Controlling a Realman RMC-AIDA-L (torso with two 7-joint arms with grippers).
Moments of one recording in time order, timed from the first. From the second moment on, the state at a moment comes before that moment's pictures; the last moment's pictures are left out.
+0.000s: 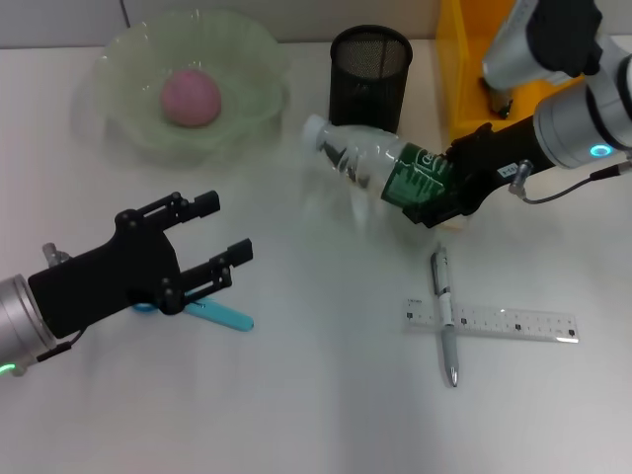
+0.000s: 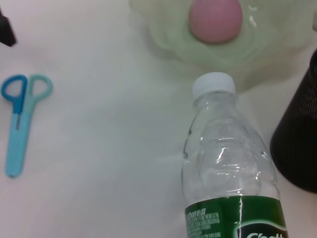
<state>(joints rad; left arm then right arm) -0.36 -2.06 0.78 0.35 1.65 1.59 -0.81 0.70 2.08 -1.22 -1.00 -2.40 -1.27 2.02</state>
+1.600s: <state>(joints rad) -0.44 -2.07 0.77 0.28 1.48 1.71 -1.13 0.49 2.08 -0.96 -0.70 -1.71 -1.50 1.33</state>
